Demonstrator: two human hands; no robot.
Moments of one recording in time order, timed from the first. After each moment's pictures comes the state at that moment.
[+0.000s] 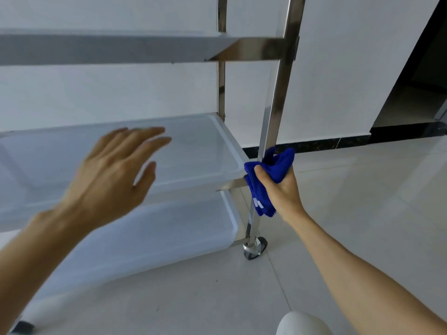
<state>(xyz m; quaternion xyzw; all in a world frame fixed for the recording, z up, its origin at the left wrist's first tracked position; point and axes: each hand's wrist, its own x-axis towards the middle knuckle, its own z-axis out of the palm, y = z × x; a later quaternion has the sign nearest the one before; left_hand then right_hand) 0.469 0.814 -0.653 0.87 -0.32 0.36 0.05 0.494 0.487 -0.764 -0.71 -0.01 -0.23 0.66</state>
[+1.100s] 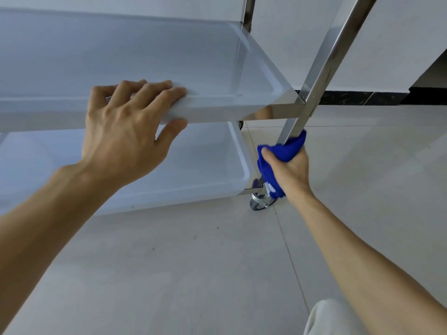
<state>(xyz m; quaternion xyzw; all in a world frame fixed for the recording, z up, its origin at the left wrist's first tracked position) 0.489 0.801 -0.767 0.93 -0.17 0.33 0.04 0.513 0.501 -0.880 -0.78 0.13 -0.21 0.58</state>
